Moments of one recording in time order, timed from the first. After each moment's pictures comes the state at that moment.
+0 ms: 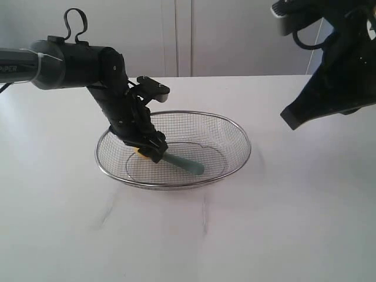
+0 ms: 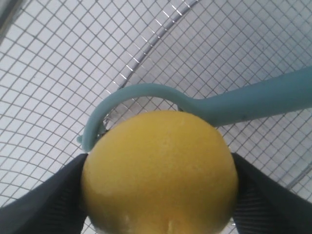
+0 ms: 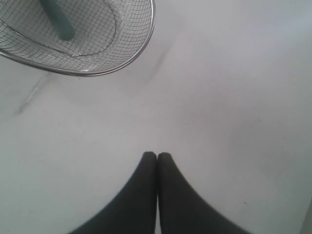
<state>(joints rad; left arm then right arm) -0.52 2.08 -1.60 -0.16 0.82 0.38 0.55 1.25 -1.23 -0.27 1.14 0.01</state>
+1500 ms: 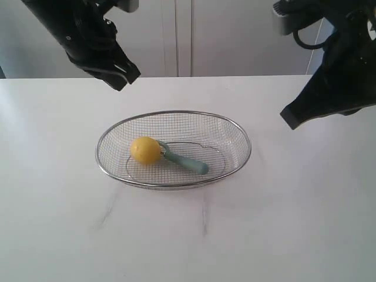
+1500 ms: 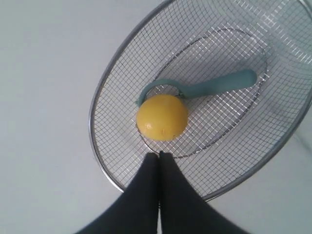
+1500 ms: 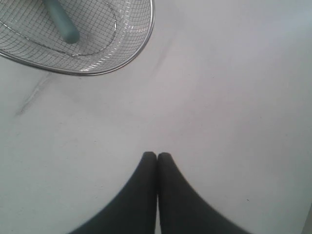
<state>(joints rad) -0.51 1.71 -1.69 -0.10 1.10 0.33 0.55 1.25 -1.23 -0.26 1.14 0.03</state>
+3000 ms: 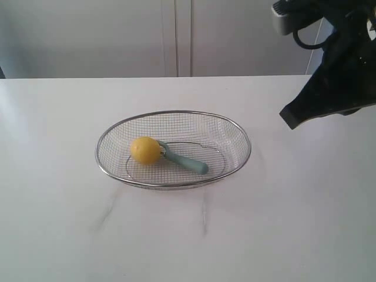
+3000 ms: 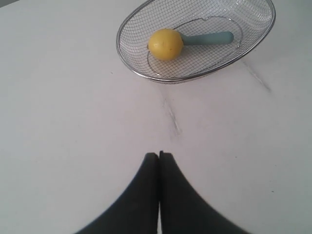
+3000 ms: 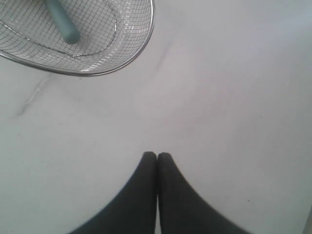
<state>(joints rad) -0.51 0.47 -0.69 -0.02 0.94 0.08 0.55 1.25 -1.23 -0.26 1.14 0.03</state>
